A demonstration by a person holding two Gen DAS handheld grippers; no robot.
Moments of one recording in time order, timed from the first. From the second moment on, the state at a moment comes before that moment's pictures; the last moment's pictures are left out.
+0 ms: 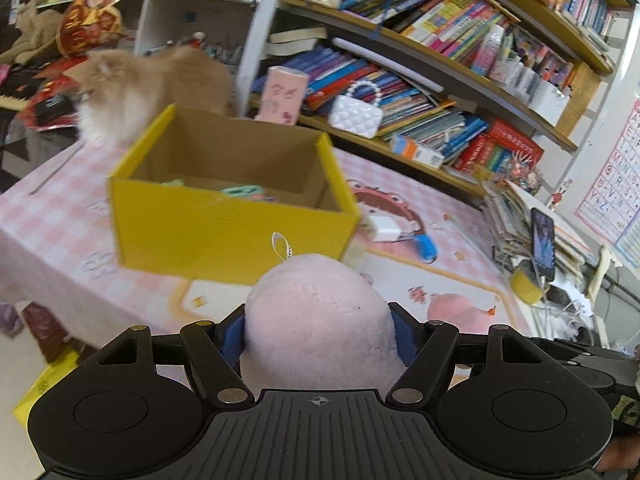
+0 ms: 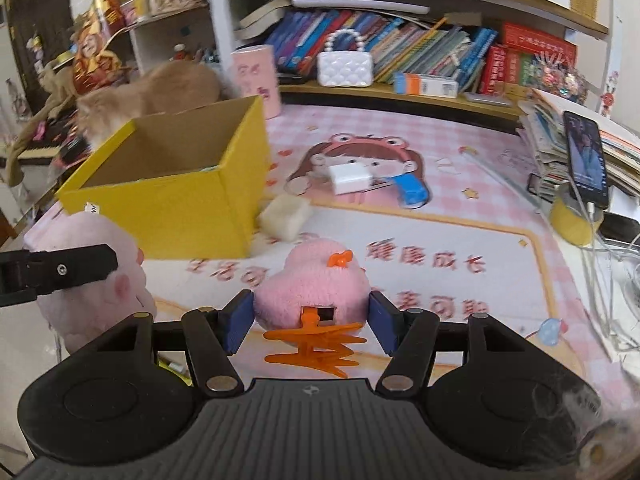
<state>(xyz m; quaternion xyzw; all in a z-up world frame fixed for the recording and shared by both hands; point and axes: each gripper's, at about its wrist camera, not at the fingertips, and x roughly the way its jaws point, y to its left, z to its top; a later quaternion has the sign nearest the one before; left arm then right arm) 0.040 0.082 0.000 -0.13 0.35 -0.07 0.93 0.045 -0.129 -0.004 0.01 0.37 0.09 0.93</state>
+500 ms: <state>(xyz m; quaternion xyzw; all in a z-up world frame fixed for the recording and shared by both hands) -0.015 0.152 0.003 -0.10 0.34 -0.01 0.93 0.006 -0.031 -0.004 -0.01 0.36 0.16 0.92</state>
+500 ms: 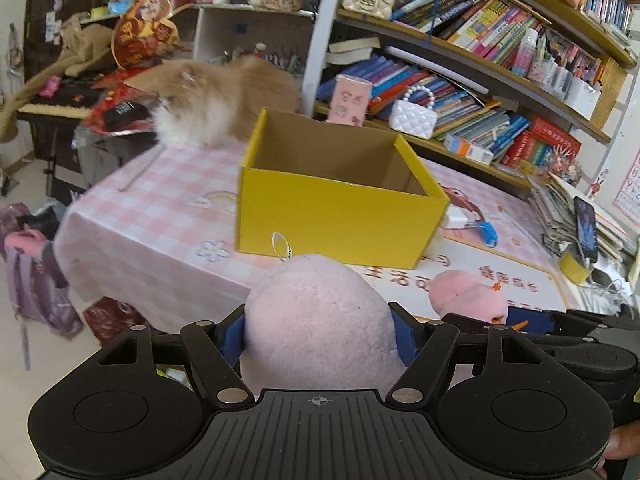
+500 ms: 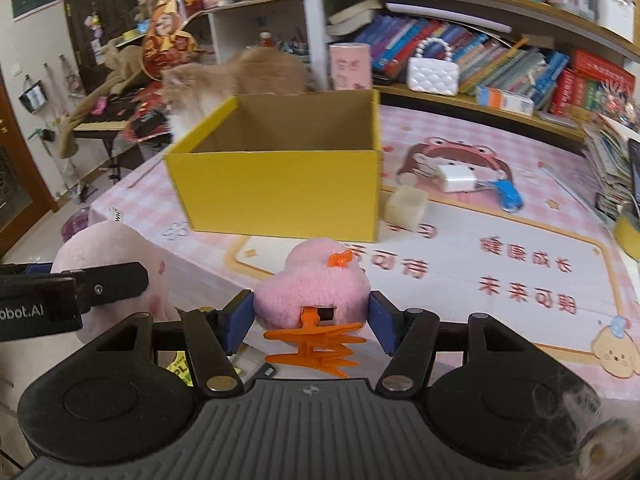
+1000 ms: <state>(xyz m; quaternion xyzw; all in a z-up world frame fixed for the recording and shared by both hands) -0.021 0.185 0.016 -0.09 0.31 -0.01 0.95 0.001 0.007 0.009 -0.02 0.34 0.17 0.93</state>
